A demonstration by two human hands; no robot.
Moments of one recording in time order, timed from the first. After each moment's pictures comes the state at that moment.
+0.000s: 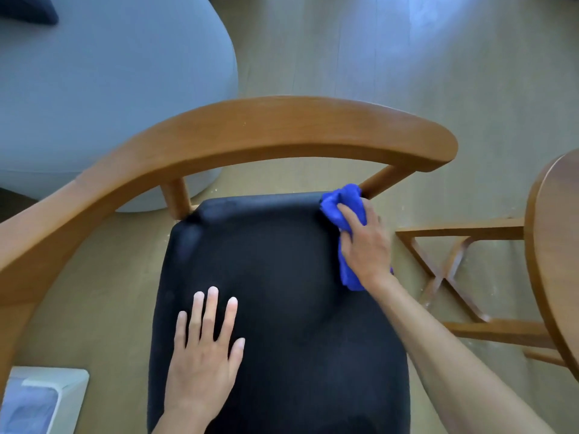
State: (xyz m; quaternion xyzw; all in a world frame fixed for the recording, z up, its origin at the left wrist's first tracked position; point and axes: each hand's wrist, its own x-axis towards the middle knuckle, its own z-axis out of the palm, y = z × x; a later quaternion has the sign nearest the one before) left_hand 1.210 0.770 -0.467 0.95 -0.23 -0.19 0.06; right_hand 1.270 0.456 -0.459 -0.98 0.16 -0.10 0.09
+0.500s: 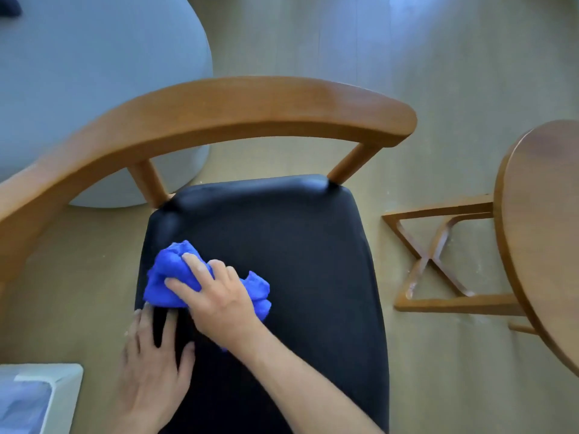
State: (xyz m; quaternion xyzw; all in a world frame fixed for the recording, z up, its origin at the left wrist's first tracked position) left_hand 1.197 0.802 -0.453 0.97 -0.12 -0.20 0.11; right_hand 1.233 0.662 -0.470 -0.98 -0.05 -0.09 0.15
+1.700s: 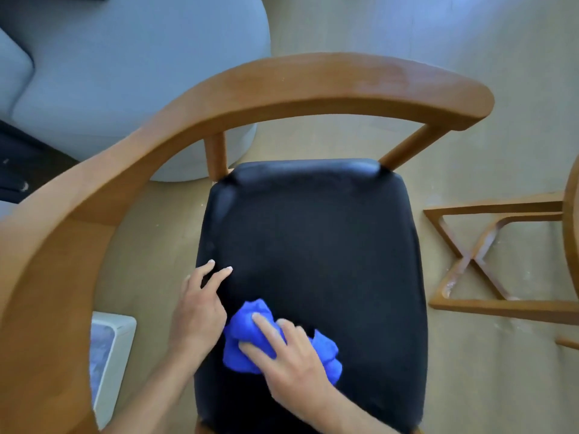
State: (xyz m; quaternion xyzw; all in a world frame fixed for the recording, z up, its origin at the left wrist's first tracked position) left_hand 1.218 0.815 -0.445 0.95 -0.03 -0.19 0.26; right_hand 1.088 0.665 -0.452 -0.98 -0.14 0.01 0.13
